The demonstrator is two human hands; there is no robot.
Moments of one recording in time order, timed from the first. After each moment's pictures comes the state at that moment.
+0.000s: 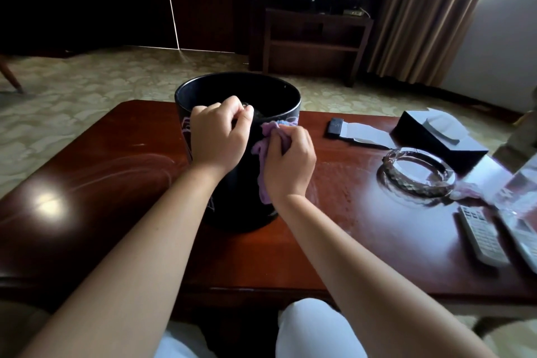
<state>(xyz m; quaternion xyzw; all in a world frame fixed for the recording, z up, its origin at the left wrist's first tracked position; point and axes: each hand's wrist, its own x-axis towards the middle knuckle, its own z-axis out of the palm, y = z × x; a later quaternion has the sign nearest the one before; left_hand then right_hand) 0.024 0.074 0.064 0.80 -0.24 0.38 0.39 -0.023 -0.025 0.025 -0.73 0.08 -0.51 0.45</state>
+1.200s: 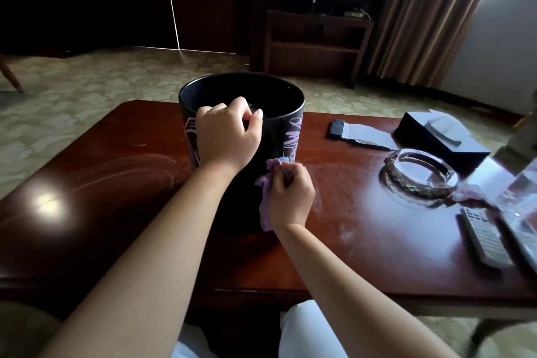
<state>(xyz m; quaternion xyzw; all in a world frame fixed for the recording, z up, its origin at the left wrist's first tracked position) 0.023 0.066 0.065 0.83 -0.20 0.39 0.33 -0.032 -0.023 -0.032 -0.74 0.16 -0.42 0.50</state>
